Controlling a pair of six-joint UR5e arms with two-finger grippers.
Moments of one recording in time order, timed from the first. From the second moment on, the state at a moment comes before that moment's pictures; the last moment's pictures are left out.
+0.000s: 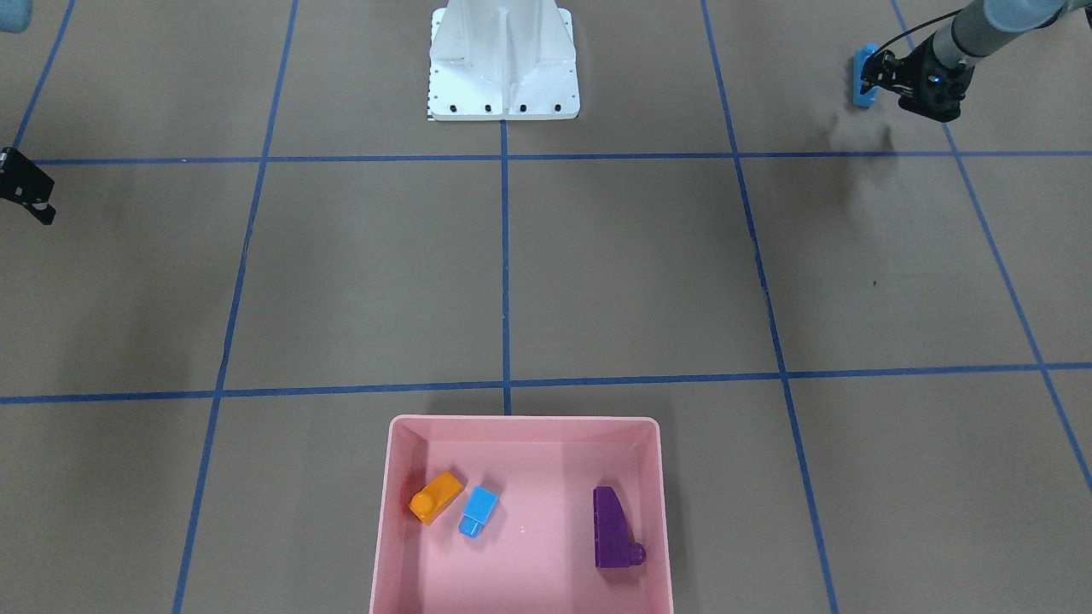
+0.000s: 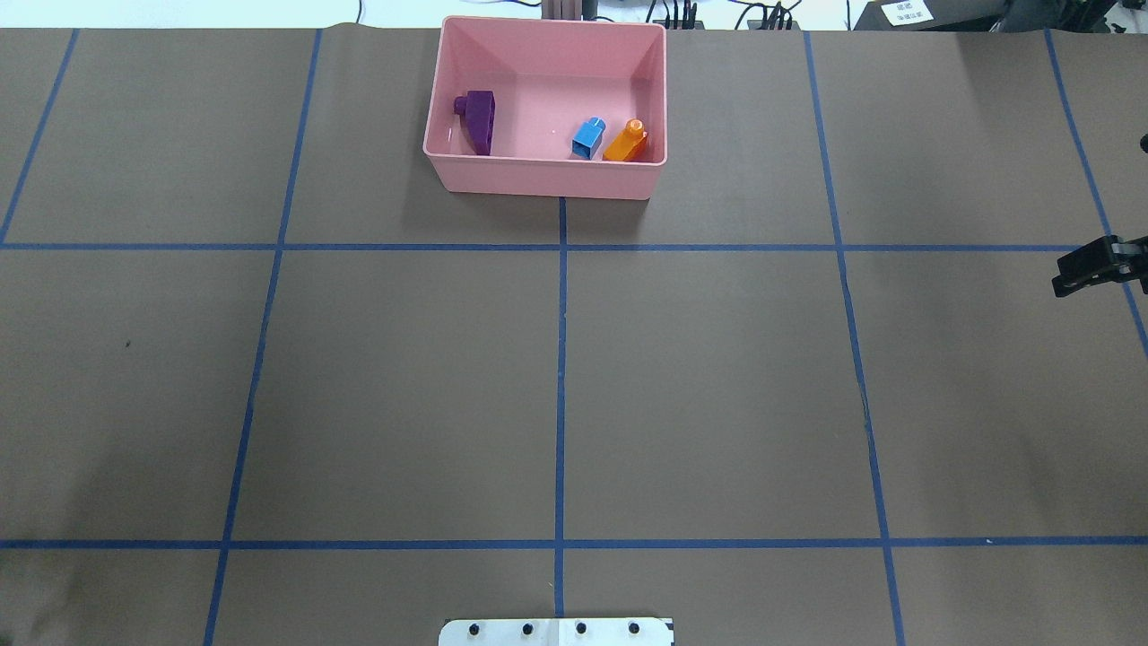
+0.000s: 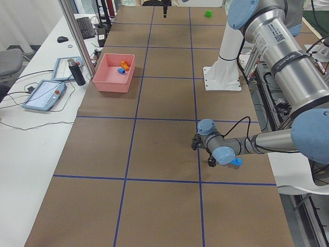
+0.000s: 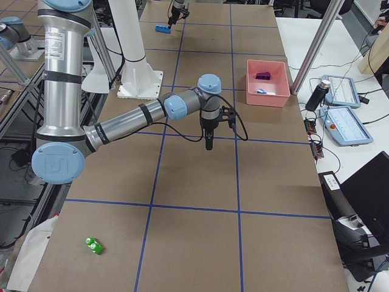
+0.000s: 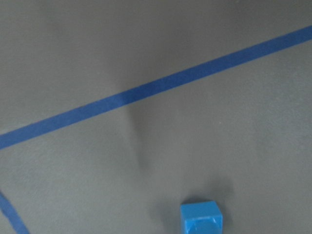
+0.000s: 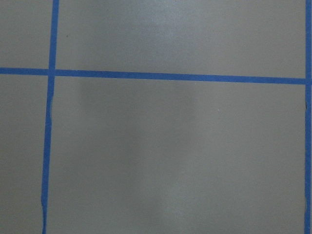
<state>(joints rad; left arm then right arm) -0.43 -0.96 -1.84 -2.51 -2.18 -0.82 1.14 -1.65 2.07 -1.57 2.19 0.58</state>
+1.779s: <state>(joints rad) -0.33 -0.96 -1.86 -2.51 -2.11 -0.91 1.13 -1.64 2.07 -1.57 2.19 0.59</state>
